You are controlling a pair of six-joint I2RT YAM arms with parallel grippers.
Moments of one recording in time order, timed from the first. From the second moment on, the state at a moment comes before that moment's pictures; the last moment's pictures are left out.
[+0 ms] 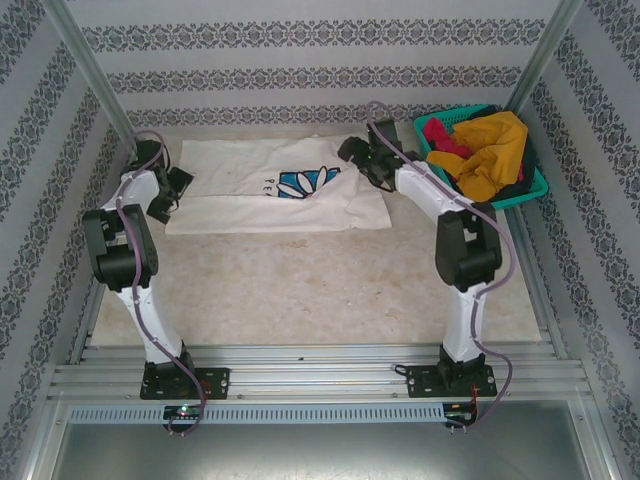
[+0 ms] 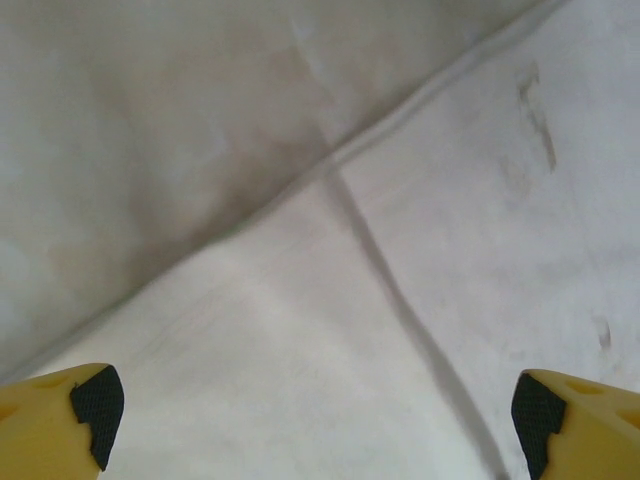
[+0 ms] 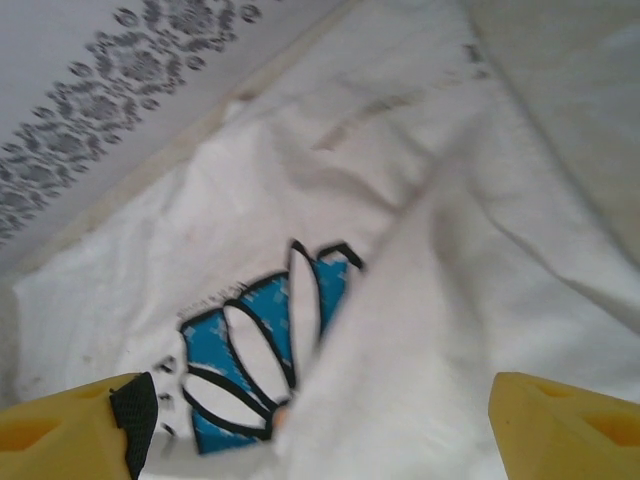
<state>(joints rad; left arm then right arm) 0.25 2.00 1.53 -0.62 0.03 -0.89 0.30 2.00 1.61 -0.33 -0.05 0.82</state>
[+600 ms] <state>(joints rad) 0.19 2.00 1.35 -0.39 0.13 -0.87 0.31 2.06 1.33 -0.15 -0.16 0.83</state>
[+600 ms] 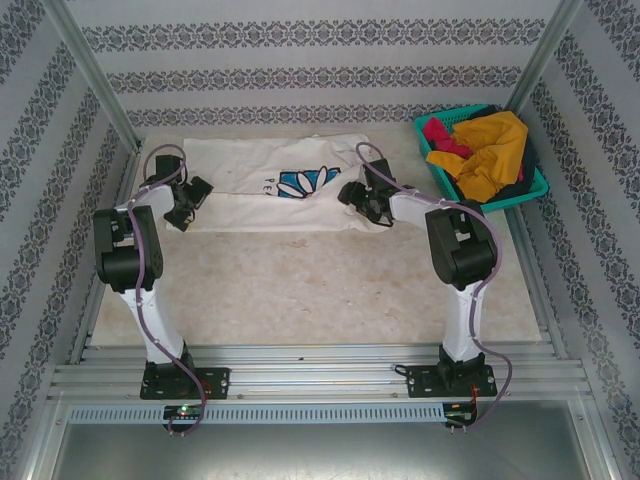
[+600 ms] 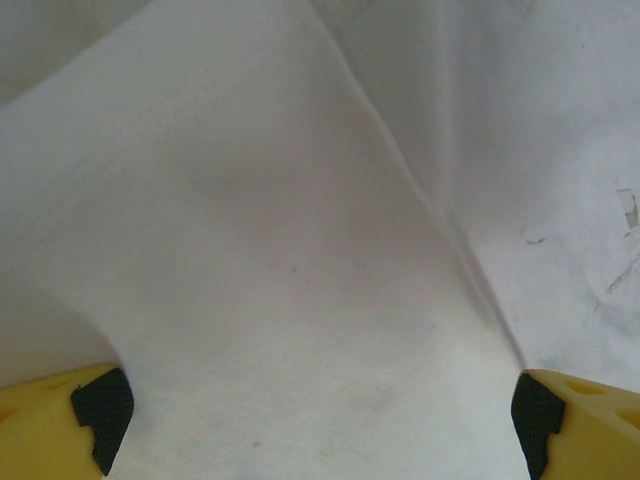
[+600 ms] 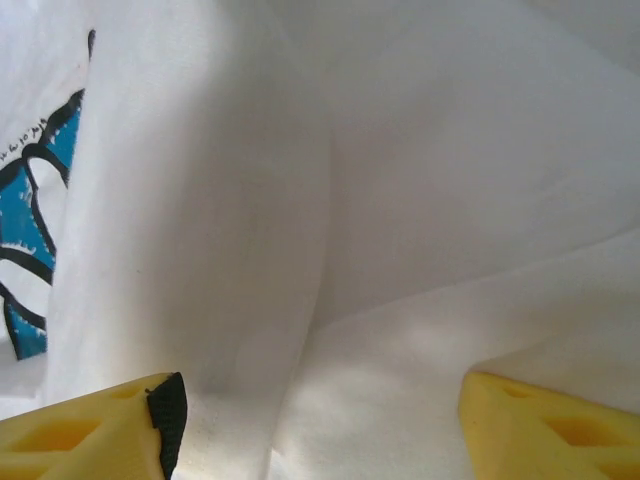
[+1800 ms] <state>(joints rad) 0.18 1.72 0.97 -0.33 0.14 -0.84 0.46 1.89 1.11 -0.09 -0.12 0.99</state>
